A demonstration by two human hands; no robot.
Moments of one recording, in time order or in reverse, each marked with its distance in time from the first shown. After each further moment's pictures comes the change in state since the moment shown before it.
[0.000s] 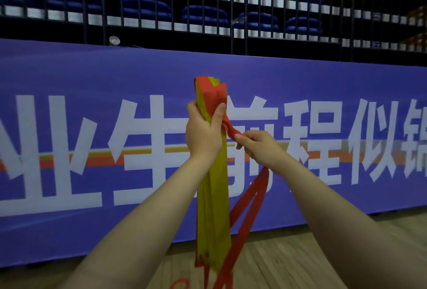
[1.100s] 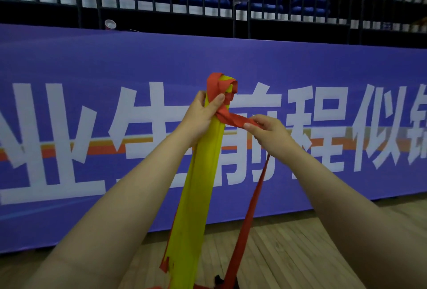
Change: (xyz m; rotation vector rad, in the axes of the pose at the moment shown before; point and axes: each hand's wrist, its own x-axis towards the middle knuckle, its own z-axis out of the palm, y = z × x) left_hand 0.033 -0.029 -0.011 -0.154 -0.506 -0.278; right_hand 0.000 0.018 -0.001 0.056 0.061 -0.049
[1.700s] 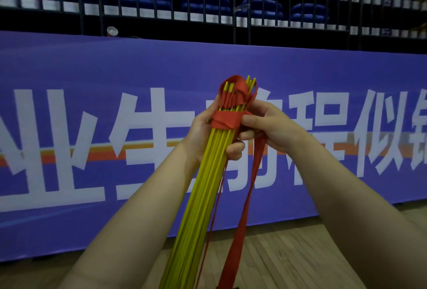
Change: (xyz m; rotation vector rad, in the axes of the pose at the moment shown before) left_hand -0.026 0.011 0.004 -0.840 -0.877 -0.333; right_hand 0.012 -0.052 -0.009 0.530 -0.352 -0.124
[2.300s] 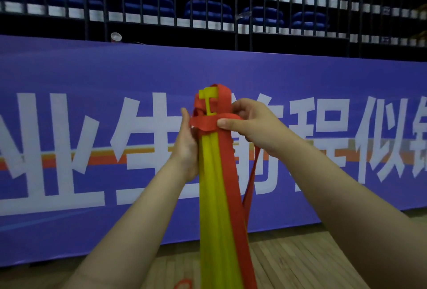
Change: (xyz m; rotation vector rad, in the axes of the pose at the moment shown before) left_hand -0.029 -0.004 -0.001 0.216 0.610 0.288; right_hand 0.010 -0.025 0.039 -0.367 0.189 0.060
